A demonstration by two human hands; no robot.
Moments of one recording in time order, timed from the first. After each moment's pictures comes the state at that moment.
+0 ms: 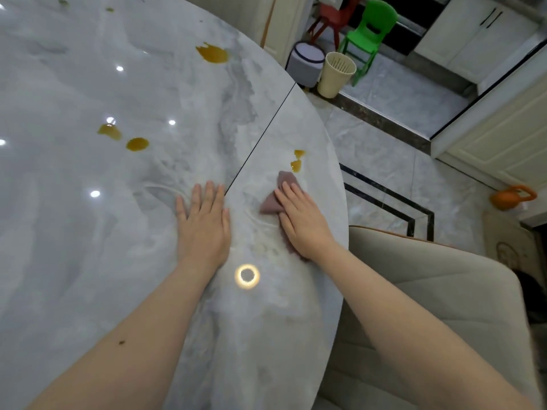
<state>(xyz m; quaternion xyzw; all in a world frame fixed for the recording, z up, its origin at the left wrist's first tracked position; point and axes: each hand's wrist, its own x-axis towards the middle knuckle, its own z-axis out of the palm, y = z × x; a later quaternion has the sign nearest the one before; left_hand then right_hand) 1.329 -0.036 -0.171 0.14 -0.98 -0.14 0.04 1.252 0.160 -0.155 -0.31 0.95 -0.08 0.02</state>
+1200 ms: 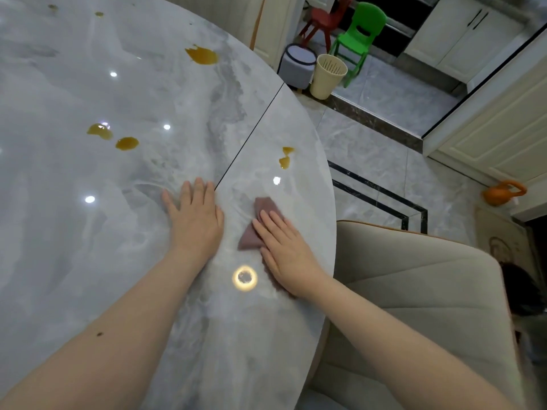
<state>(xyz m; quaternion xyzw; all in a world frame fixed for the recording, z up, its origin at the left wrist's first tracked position) 1.324 -0.033 -0.158 0.14 -0.99 -0.09 0.03 1.320 0.169 -0.156 -0.36 0.93 -0.06 0.03</state>
